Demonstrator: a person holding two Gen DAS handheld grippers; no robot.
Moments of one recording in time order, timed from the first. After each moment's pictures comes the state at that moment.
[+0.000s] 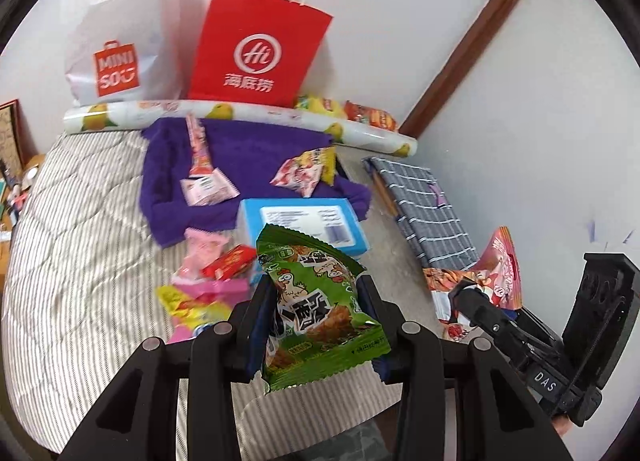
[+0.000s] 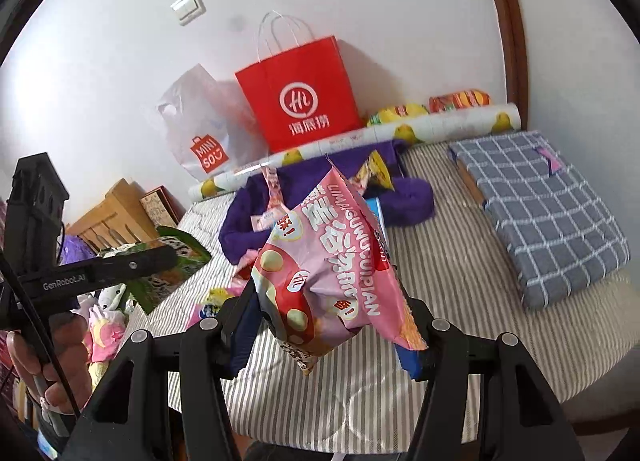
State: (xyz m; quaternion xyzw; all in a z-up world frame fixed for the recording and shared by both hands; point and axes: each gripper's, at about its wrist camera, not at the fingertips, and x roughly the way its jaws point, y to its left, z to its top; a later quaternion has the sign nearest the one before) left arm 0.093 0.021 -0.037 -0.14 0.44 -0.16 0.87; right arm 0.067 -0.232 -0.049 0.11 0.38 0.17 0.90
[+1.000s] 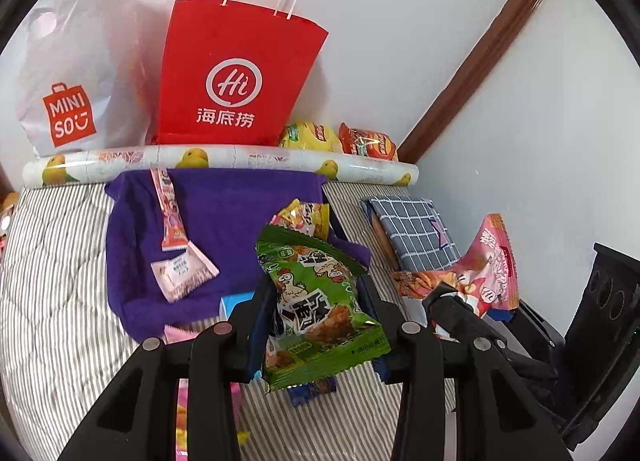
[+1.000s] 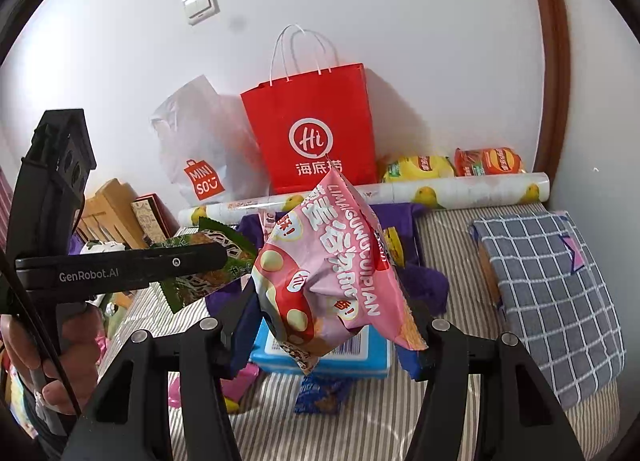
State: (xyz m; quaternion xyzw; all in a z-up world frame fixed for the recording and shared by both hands) left arm 0.206 0.014 -0.029 -0.14 0.44 -0.17 0.87; right arm 0.174 -0.200 -0.021 0.05 0.36 0.18 0.91
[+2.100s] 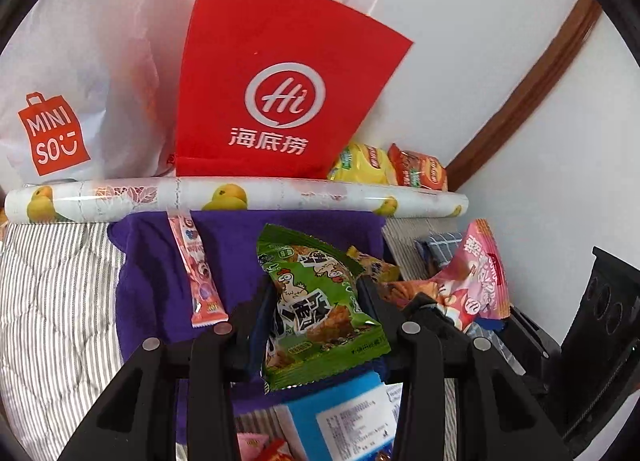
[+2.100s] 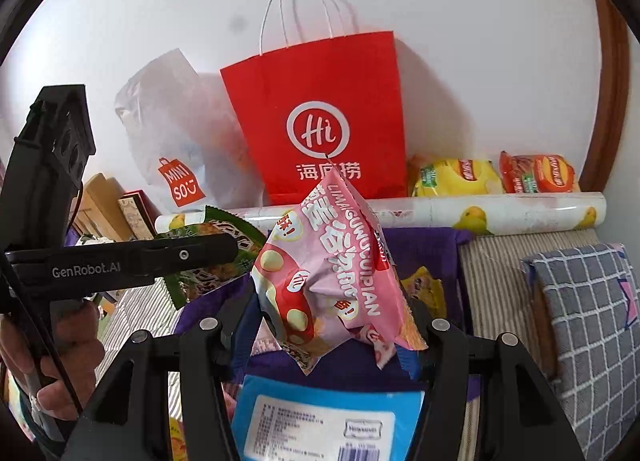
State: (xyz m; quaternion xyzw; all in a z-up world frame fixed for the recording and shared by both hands) left arm 0.319 0.051 -0.068 -0.15 0.45 -0.14 0.87; right arm 0.296 -0.142 -0.069 0.04 0.38 0.21 0.90
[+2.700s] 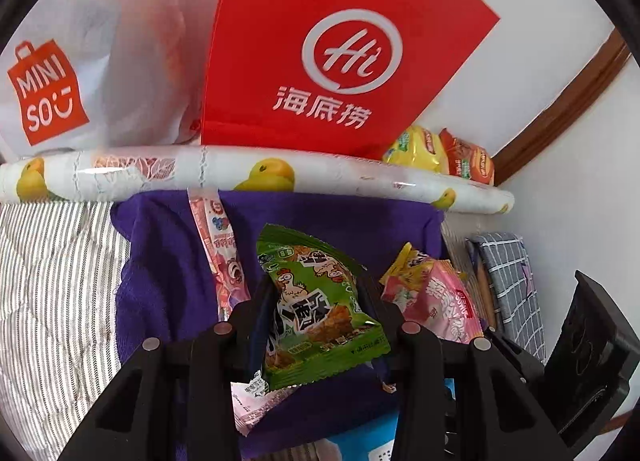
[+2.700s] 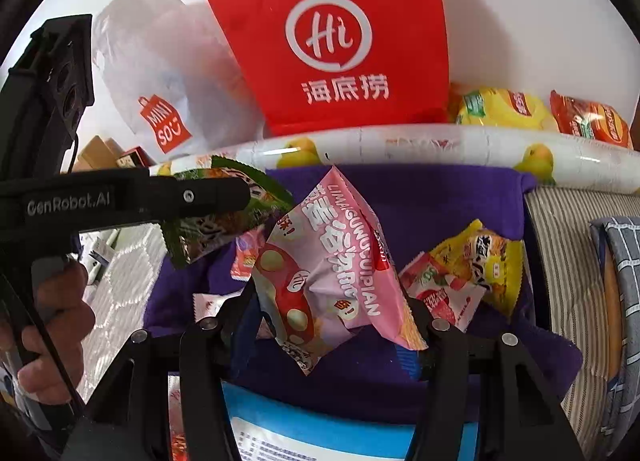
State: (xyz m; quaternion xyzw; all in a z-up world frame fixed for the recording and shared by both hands) left arm 0.360 0.064 -0.122 -0.16 0.50 -0.10 0.85; right arm 0.336 -0.110 -0.146 0.03 0.46 0.24 0.85
